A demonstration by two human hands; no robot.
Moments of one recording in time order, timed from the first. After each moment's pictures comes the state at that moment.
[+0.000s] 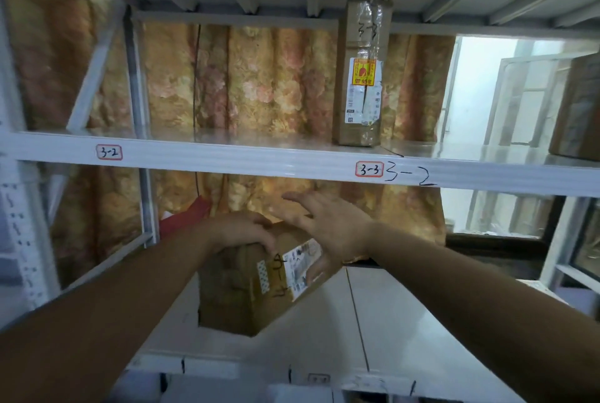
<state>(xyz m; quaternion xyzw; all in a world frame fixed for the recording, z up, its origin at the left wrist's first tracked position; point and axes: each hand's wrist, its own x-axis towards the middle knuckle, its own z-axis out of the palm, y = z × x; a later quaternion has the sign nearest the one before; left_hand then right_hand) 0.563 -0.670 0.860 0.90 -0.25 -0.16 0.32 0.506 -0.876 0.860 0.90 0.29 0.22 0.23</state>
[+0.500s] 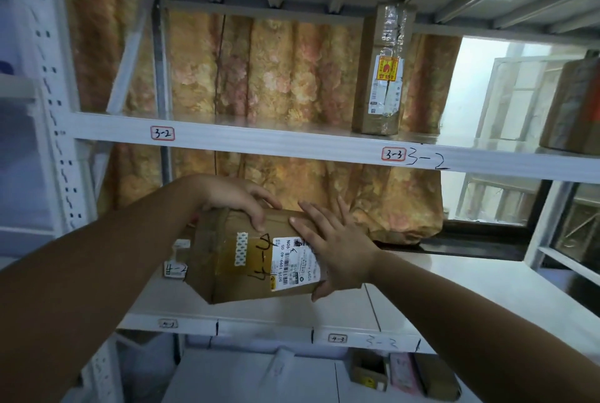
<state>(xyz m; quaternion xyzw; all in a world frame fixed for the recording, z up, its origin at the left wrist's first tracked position) 0.543 -0.568 0.891 0.87 -0.33 -0.24 0.27 0.461 -0.798 0.792 0.93 0.19 0.21 0.25</state>
